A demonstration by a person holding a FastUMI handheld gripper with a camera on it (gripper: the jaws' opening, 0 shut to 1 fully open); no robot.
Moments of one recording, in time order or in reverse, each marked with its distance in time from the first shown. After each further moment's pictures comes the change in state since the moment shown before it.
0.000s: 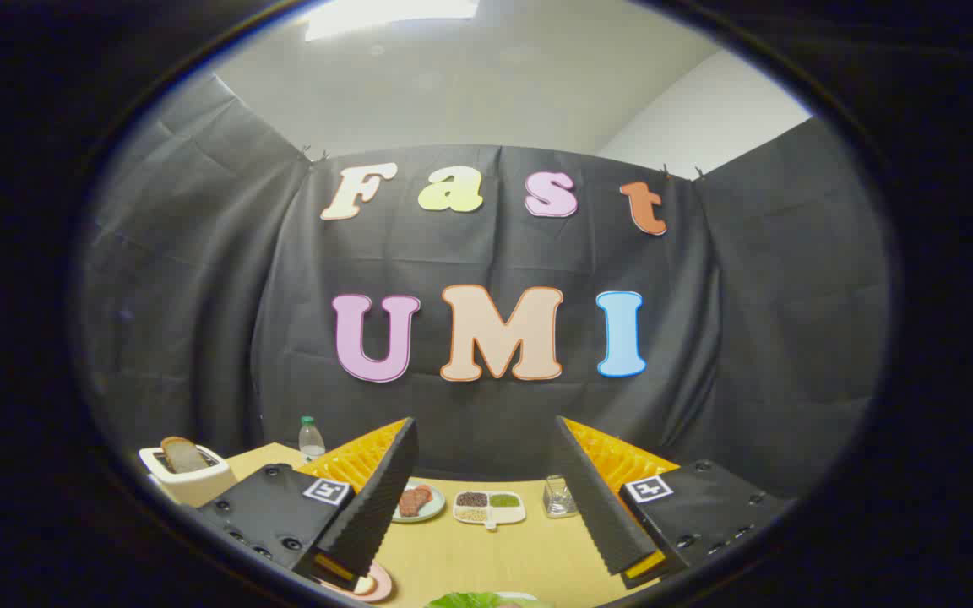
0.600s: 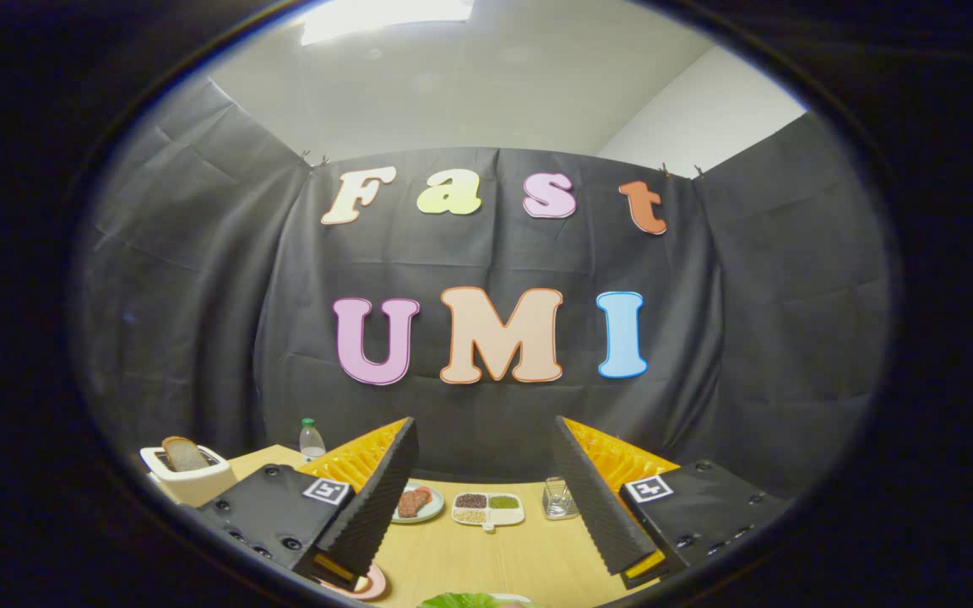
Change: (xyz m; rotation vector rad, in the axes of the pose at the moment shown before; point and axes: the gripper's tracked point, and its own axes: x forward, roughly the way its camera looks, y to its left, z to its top) arm -0.002 -0.014 0.002 0.022 -0.012 0.007
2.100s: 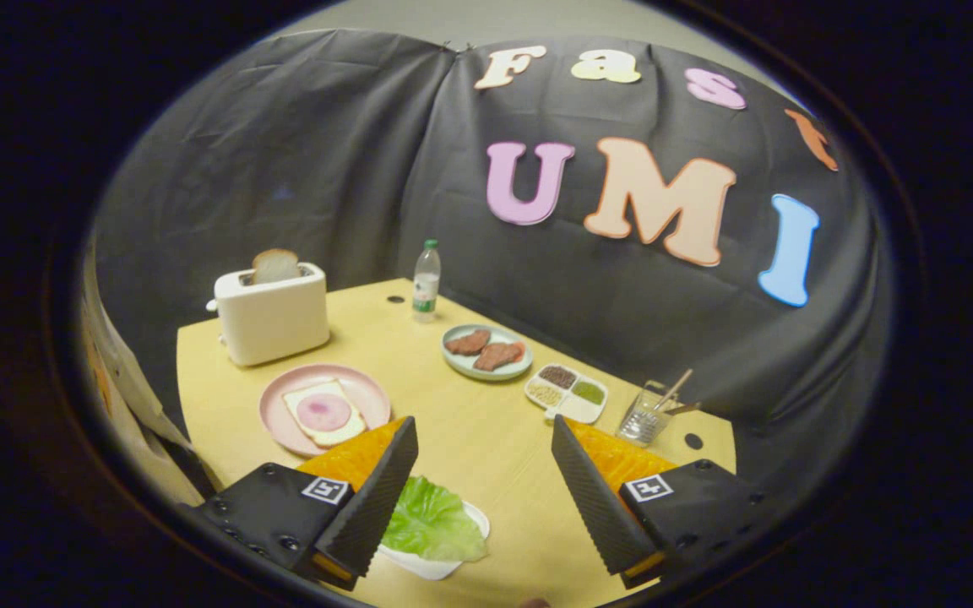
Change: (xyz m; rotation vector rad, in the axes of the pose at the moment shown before) arm -0.018 -0.009 -0.198 -0.272 0.546 0.677
